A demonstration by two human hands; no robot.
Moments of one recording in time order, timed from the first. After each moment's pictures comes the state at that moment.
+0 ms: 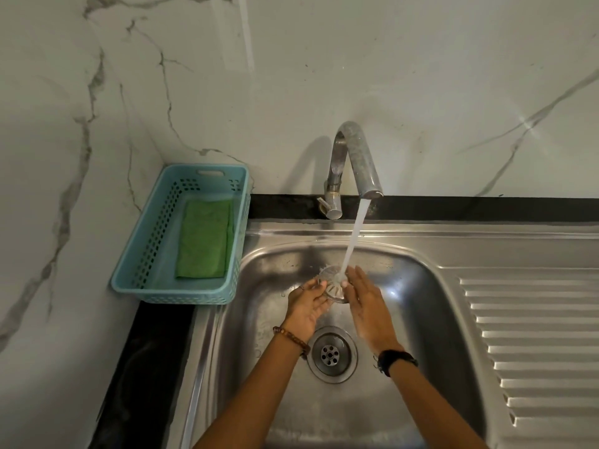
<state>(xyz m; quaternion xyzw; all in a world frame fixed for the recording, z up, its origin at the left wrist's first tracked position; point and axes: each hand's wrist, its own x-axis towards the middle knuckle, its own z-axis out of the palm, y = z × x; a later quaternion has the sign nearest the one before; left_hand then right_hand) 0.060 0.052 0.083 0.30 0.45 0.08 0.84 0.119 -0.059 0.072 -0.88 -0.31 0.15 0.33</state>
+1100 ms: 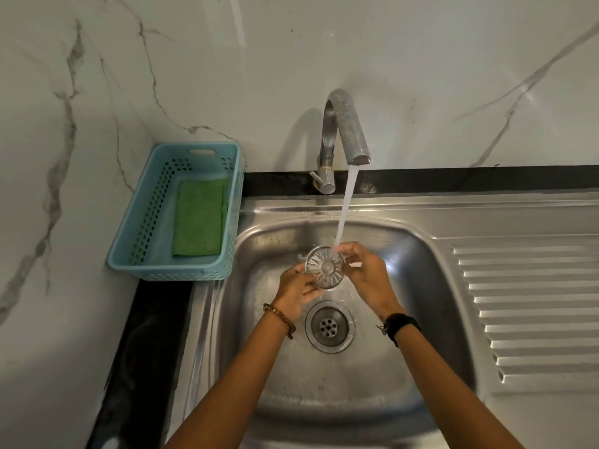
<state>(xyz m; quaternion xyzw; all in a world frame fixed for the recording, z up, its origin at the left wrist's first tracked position) 0.041 0.049 0.093 0.41 0.45 0.03 0.79 0.127 -0.061 0.096 -0.80 -0.28 0.20 0.49</state>
